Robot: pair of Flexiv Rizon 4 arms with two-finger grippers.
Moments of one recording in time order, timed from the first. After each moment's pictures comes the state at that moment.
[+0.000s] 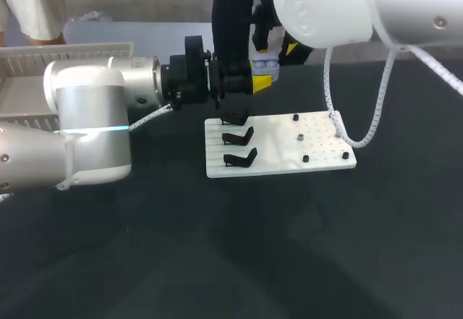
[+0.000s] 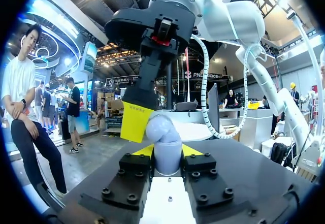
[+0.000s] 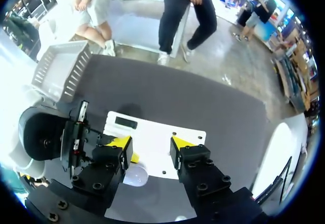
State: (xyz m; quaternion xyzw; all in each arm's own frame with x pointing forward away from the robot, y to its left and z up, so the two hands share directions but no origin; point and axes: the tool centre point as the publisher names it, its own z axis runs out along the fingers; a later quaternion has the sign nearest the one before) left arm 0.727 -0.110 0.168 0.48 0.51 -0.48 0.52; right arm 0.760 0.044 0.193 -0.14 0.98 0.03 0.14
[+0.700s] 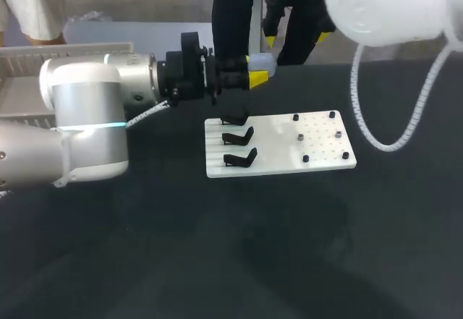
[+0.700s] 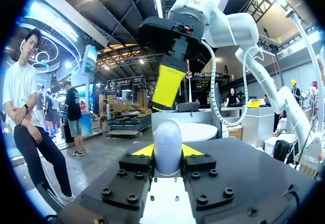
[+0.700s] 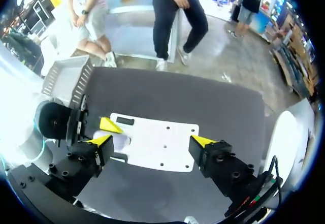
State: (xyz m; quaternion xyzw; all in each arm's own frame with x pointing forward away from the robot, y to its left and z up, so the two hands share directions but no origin) left arm 0.739 -0.097 0.177 0.49 0.50 -0.47 0.54; right arm 0.738 0.007 0.232 -0.10 0.98 0.07 0.17
